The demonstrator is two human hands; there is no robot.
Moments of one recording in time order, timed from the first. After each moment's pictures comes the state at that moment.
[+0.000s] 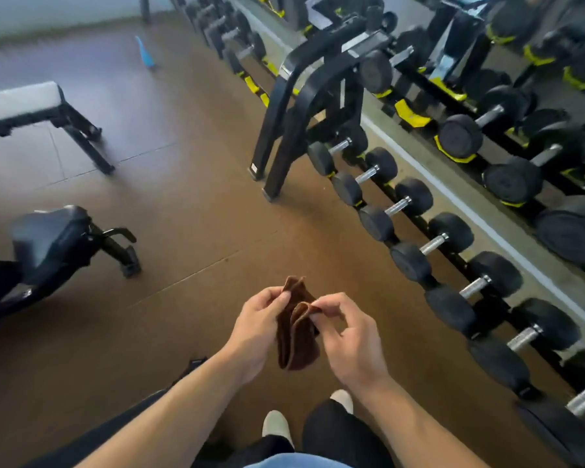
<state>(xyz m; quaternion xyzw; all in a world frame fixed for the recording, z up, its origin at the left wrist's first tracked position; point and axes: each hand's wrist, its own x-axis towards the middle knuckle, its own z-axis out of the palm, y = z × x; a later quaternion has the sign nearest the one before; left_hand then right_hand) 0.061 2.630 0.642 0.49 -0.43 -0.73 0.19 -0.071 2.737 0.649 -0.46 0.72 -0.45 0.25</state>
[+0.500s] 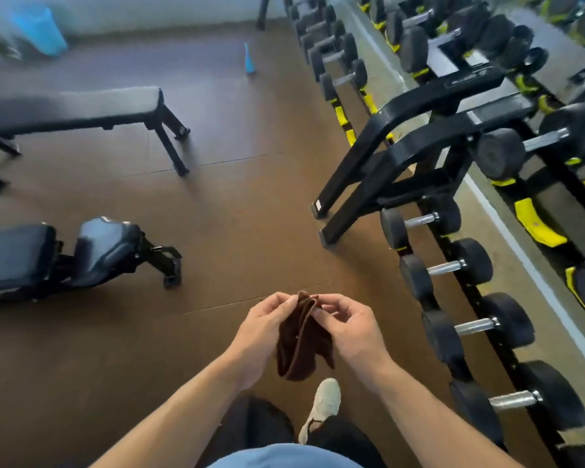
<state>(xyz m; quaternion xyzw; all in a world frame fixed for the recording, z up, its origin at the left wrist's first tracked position) -0.049 2.371 0.663 0.56 -0.35 -0.70 0.26 -0.216 2.403 0.652 -0.35 0.63 -0.41 0.55</state>
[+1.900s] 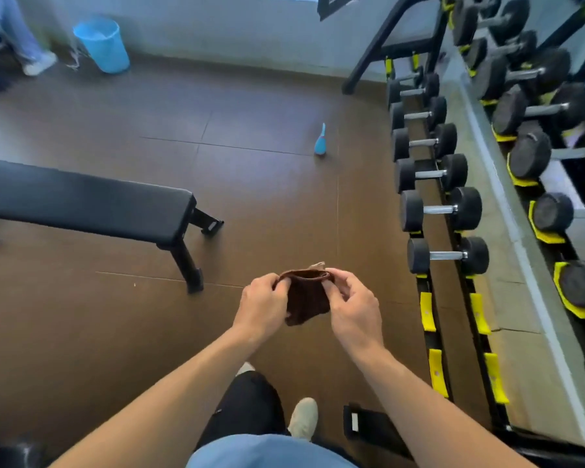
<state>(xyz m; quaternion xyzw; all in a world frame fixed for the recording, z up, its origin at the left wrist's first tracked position) -0.002 1.338 0.653 0.73 -0.44 -0.45 0.25 -0.168 1.340 0.649 -0.54 0.65 -0.34 0.42</state>
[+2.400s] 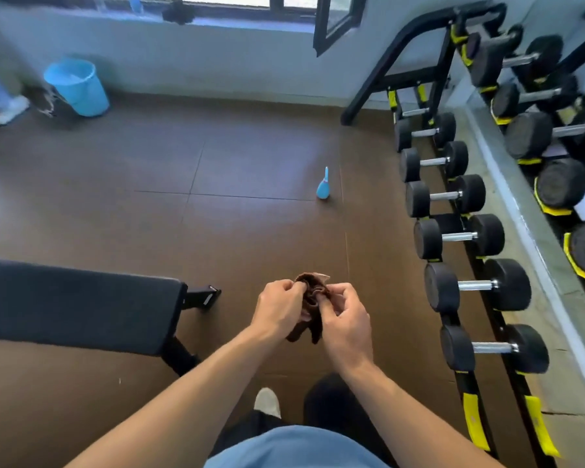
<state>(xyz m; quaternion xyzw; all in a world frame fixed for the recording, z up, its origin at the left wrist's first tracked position) 0.071 0.961 0.642 0.72 -0.37 -0.53 0.26 -0.062 0.998 0.632 -0.47 0.66 -0.38 0.44</state>
